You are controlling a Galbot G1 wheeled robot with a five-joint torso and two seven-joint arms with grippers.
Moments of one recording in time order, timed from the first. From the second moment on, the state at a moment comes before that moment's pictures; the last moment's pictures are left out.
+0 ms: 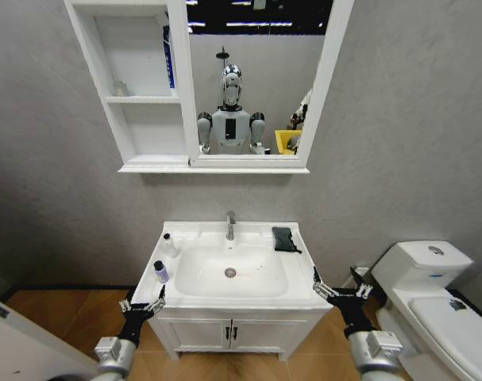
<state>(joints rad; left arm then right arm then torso) 1.58 -1.44 -0.72 -2.01 -0.18 0.04 0.12 -1.71 1.51 0.74 2.37 0.05 -0.11 0.04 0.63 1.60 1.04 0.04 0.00</state>
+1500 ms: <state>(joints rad) 1.23 -1.40 -0.61 -1.73 -0.18 0.20 0.07 -1.67 1.50 0.82 2.35 0.14 -0.09 0.05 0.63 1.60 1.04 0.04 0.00</state>
